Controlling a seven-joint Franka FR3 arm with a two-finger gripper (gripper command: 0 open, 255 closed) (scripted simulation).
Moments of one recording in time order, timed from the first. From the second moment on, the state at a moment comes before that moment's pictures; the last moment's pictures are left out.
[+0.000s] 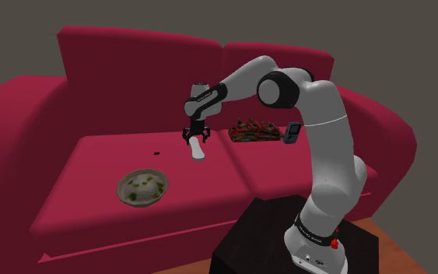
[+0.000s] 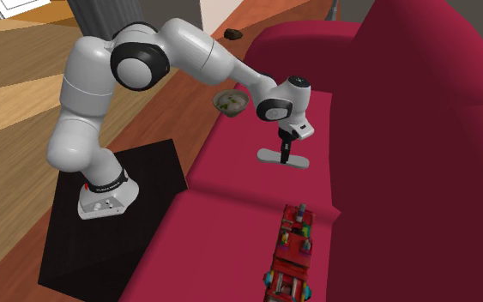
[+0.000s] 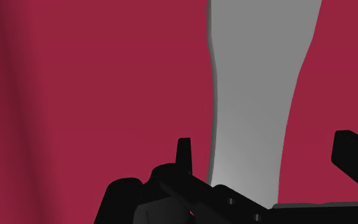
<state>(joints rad) -0.12 0.60 -0.07 -1.68 0.07 2.29 0.34</state>
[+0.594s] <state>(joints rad) -0.12 0.64 -0.06 -1.69 0.07 2.33 0.34</state>
